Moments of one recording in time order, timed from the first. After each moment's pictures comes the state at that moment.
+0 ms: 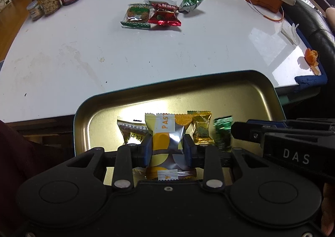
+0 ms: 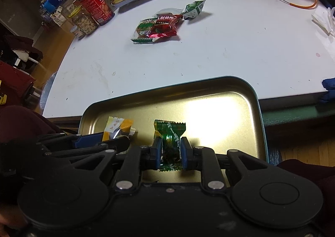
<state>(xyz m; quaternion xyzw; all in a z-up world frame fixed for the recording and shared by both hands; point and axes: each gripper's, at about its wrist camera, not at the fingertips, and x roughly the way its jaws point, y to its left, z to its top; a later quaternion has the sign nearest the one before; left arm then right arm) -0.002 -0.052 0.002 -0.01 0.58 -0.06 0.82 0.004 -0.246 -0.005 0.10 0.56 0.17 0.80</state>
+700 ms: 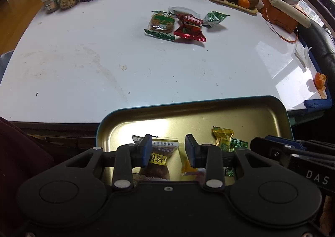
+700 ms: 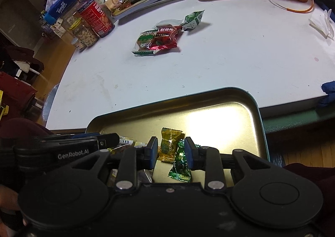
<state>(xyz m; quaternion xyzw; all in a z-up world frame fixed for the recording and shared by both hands) 0.019 -0.012 0.011 -0.05 0.57 -0.03 0.82 0.007 -0.247 -0.001 0.13 0.54 0.17 0.81</state>
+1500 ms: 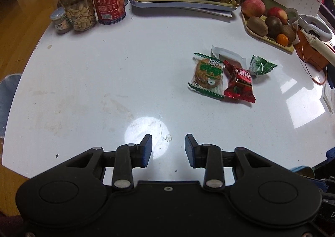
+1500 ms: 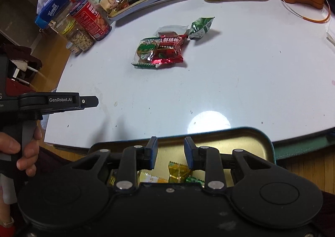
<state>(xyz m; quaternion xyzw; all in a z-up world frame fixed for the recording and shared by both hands) 0.125 0.052 0.009 -0.06 0.56 0.00 0.83 0.082 -0.228 0.002 0.13 0.56 0.17 0.80</state>
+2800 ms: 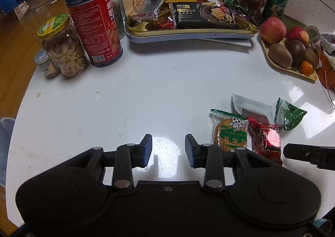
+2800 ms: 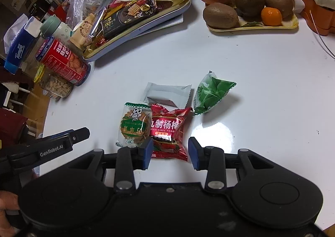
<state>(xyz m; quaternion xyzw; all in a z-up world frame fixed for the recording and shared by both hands) 0.215 0.054 -0.010 -0.02 0.52 0.01 0.85 0.233 -0.190 -0.027 0.16 0.56 0.14 0.80</state>
